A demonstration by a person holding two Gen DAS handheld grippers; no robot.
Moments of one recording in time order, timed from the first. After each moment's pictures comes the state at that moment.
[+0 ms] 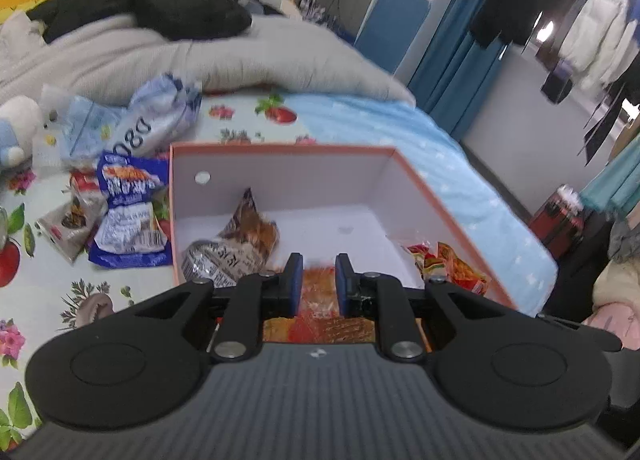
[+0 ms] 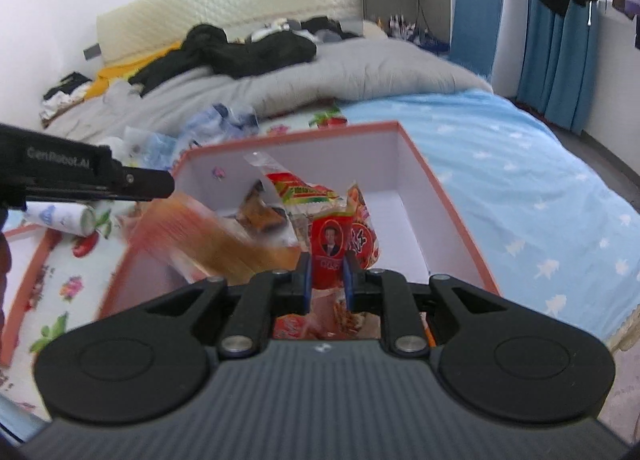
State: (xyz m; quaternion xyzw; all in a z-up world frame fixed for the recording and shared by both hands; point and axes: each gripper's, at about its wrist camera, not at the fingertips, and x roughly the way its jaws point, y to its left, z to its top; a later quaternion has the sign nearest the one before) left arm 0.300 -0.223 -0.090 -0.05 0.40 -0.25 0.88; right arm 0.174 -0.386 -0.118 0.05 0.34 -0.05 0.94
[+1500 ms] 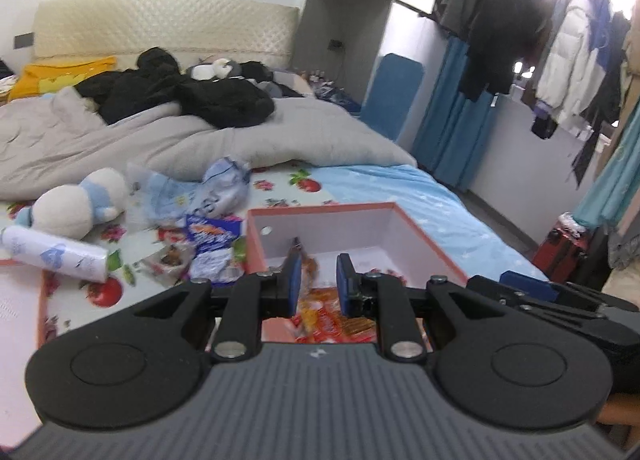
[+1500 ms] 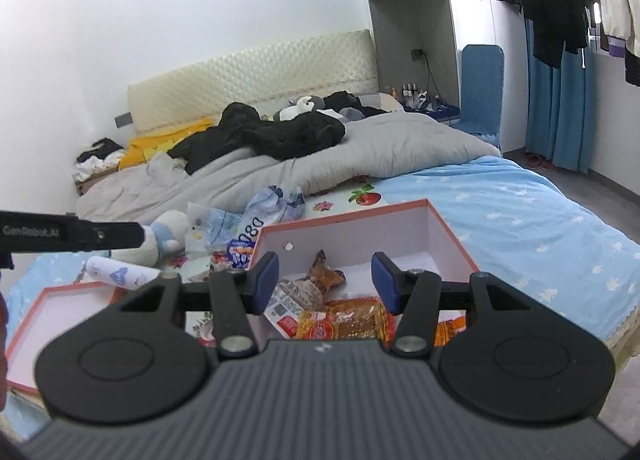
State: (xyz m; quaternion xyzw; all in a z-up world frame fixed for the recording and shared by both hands) left arm 0.146 -0.105 0.022 -0.04 0.29 -0.23 0.93; right arm 0.080 -0.325 -0.026 0.08 0.23 -0.03 0.97
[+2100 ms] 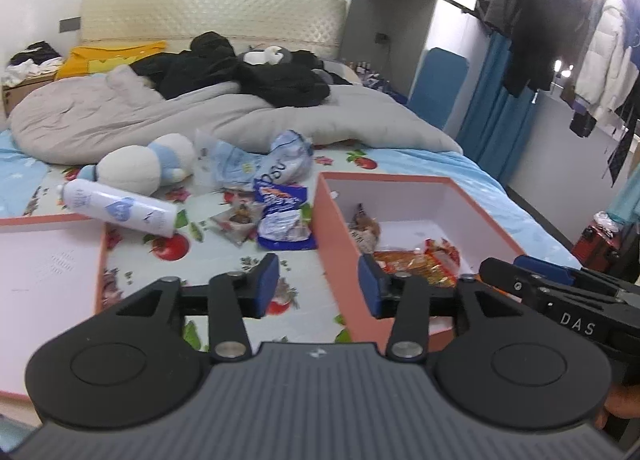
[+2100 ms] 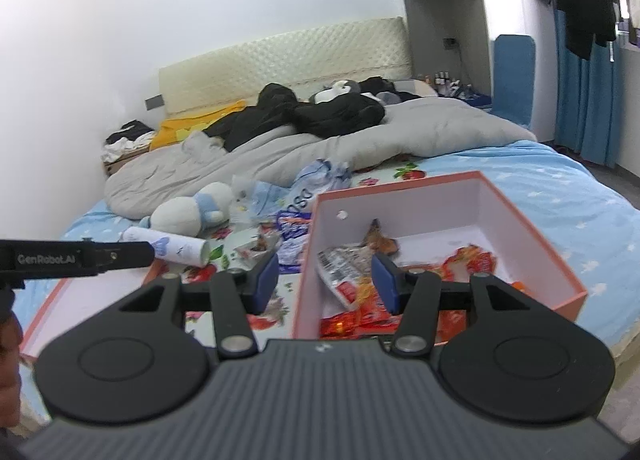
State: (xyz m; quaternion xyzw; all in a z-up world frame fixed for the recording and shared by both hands) left arm 0.104 -0.035 -0.016 -0.04 0.30 -0.16 0.94; right arm 0.063 -0.258 -0.051 0.07 0.23 0.02 0.97
